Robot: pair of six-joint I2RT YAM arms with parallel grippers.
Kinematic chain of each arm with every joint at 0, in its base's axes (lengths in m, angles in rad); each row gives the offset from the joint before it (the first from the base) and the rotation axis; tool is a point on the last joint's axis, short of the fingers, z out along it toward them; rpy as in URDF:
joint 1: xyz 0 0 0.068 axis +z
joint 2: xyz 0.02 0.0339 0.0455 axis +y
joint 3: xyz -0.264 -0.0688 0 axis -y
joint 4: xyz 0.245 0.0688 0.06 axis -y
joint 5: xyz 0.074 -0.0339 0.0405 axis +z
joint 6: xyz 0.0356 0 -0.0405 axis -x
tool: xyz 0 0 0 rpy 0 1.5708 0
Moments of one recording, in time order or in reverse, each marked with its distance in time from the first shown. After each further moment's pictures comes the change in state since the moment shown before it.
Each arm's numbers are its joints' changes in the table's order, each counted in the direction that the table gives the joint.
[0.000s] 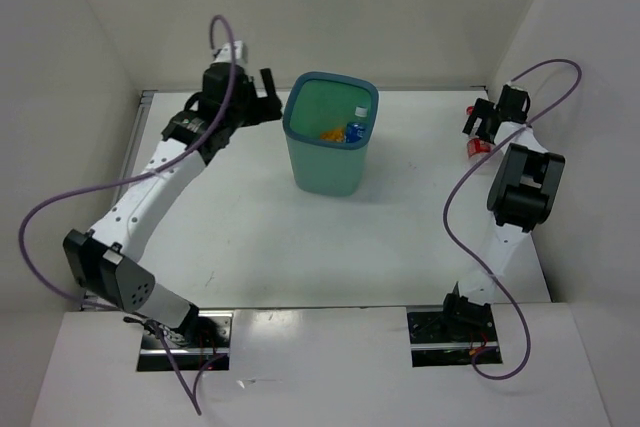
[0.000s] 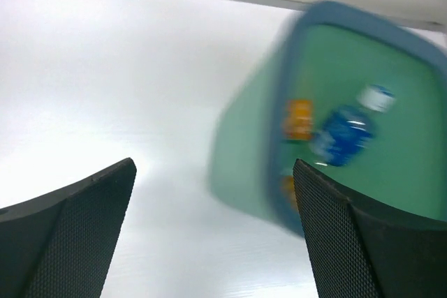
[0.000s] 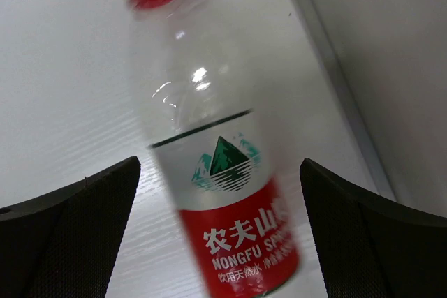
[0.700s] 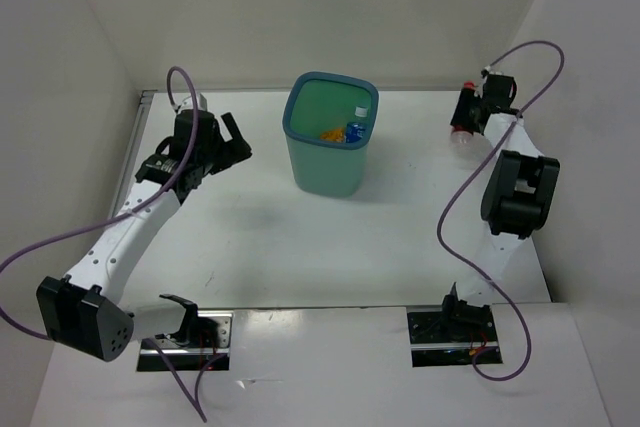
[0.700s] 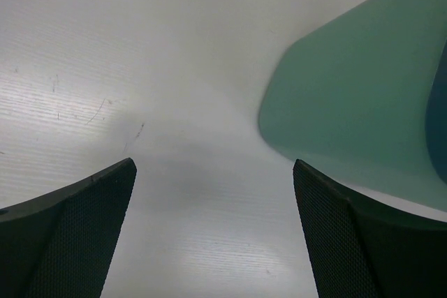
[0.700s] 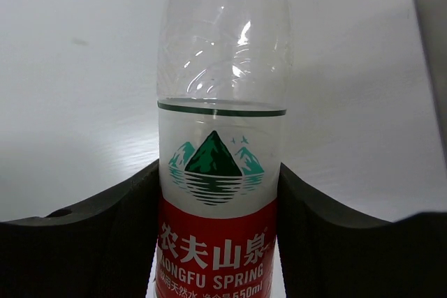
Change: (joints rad) left arm 0.184 -0.308 -0.469 -0.053 -0.041 0.227; right arm 0.084 -0.031 0.030 -0.119 0.106 0.022
